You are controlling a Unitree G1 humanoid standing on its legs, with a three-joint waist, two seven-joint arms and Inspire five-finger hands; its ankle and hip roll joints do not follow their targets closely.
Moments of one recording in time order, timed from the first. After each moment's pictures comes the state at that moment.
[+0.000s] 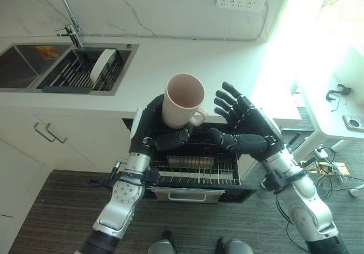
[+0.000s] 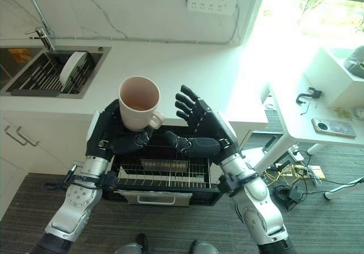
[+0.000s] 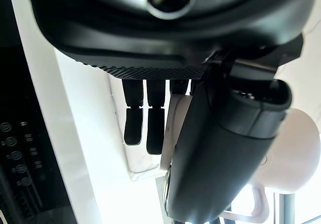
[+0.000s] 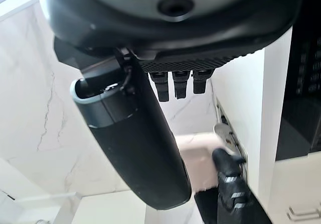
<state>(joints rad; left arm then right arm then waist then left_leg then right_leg) -0.09 0.43 -0.26 -0.09 -0.18 -0.27 0.19 -0.05 -0.42 0.17 -0.31 0.69 -0.03 0.22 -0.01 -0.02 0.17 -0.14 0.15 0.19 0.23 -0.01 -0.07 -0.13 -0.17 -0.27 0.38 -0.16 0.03</state>
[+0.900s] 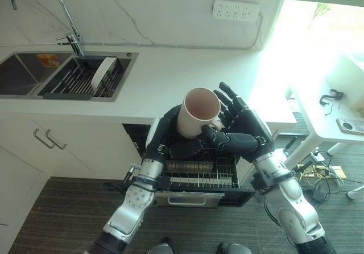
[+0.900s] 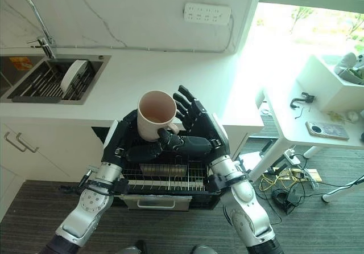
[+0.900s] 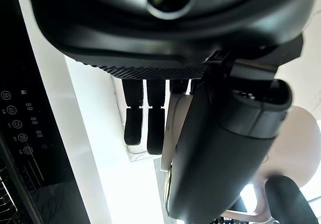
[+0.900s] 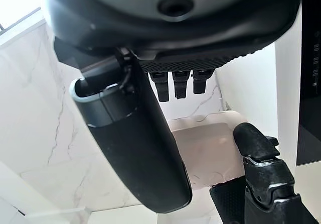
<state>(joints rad) -0.09 0.41 -0.36 -0.09 -0.14 -0.27 0.21 -0.07 -0.37 0.24 -0.31 0.67 -0.06 0.07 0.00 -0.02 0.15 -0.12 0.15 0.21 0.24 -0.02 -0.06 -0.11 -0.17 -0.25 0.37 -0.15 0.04</state>
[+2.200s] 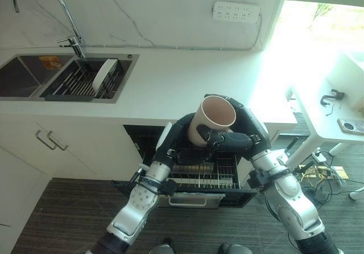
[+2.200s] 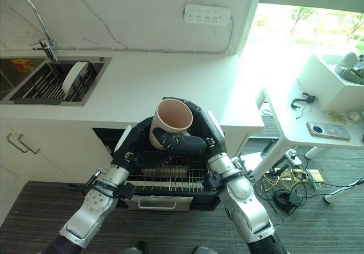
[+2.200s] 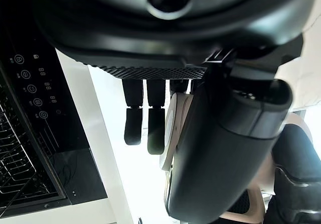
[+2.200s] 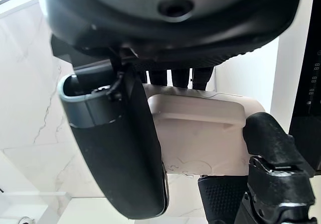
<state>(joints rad) -0.09 0.41 -0.41 -0.09 -0.19 -0.23 0.12 -0.10 -0.40 0.26 -0.31 0.52 -0.04 0.03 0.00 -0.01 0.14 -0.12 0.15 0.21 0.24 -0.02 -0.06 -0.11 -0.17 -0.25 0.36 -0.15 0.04</state>
